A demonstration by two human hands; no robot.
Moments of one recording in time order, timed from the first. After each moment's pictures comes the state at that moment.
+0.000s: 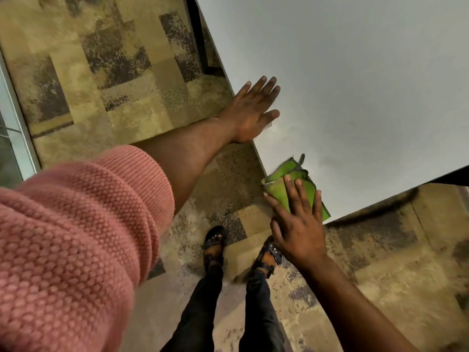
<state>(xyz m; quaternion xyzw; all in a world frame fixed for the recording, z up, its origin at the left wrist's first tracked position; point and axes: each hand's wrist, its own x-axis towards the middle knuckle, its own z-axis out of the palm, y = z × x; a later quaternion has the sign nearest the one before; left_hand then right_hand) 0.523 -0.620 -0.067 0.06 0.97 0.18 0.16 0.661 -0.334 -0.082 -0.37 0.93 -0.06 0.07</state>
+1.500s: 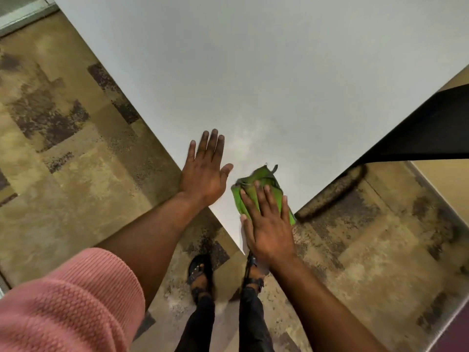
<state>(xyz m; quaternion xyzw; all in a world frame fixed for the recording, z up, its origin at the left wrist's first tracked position) 0.546 -0.523 -0.077 0.00 0.99 0.09 0.11 0.634 -0.310 -0.077 -0.19 0.97 -0.10 0.11</state>
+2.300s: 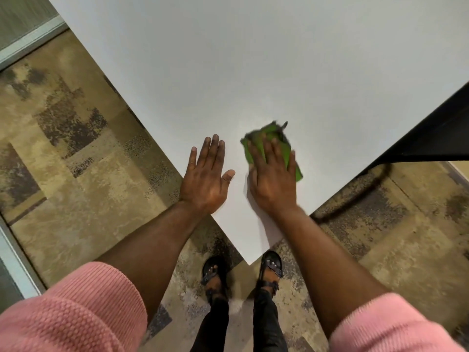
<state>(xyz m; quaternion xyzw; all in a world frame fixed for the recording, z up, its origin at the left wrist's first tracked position) 0.546 -0.523 -0.080 0.01 0.99 0.07 0.09 0.505 -0.340 -0.073 -0.15 0.97 -0.17 0.07</state>
